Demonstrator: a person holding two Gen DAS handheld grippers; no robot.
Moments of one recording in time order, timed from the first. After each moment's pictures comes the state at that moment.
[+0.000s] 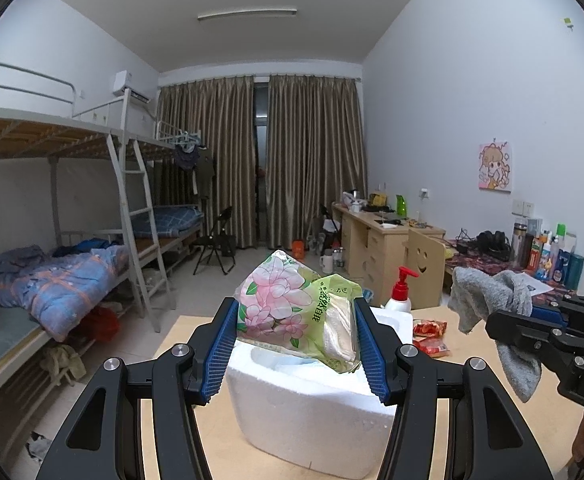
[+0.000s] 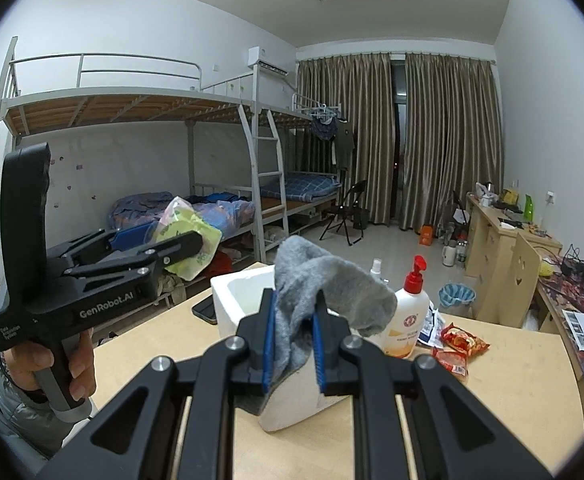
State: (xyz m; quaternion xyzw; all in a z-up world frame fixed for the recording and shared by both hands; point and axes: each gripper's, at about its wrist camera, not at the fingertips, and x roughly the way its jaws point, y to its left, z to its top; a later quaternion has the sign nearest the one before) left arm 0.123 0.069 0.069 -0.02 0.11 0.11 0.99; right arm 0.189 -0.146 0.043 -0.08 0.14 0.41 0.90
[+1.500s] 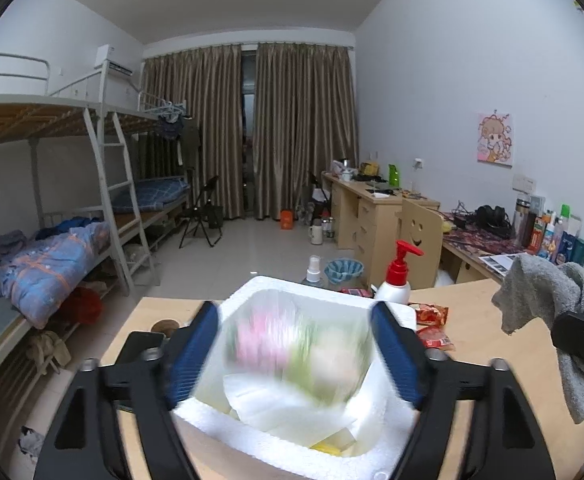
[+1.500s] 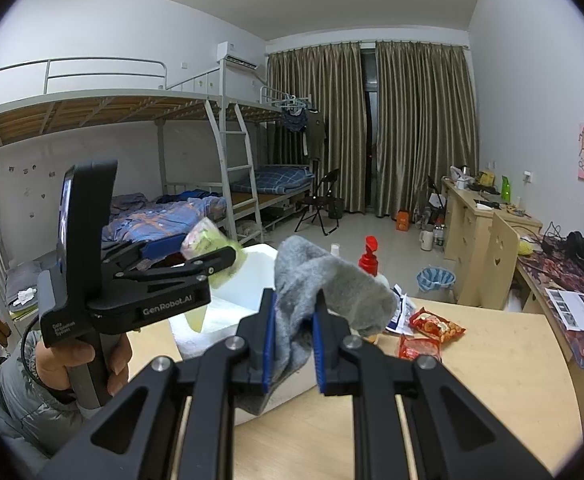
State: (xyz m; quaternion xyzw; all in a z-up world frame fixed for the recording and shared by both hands) left arm 0.226 0.058 0.041 -0.02 0.17 0.09 0.98; right arm 0.214 -0.152 0.048 -0.06 0.16 0.36 0.92
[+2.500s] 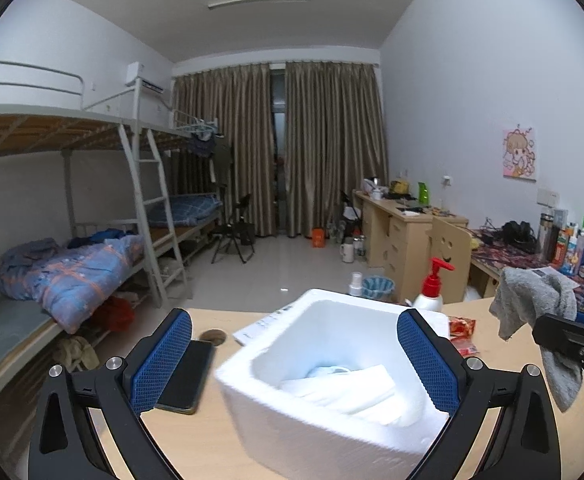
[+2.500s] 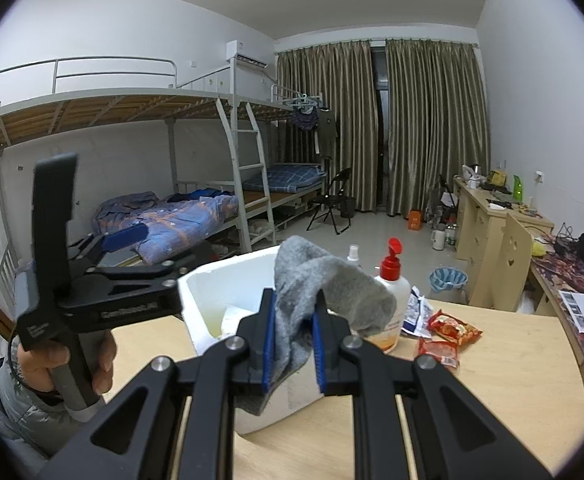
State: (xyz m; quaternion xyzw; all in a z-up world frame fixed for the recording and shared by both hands) left arm 0.193 0.070 0.050 -0.02 0.14 0.14 0.98; right arm 0.219 -0.138 0.044 -0.06 0.16 0.39 0.91
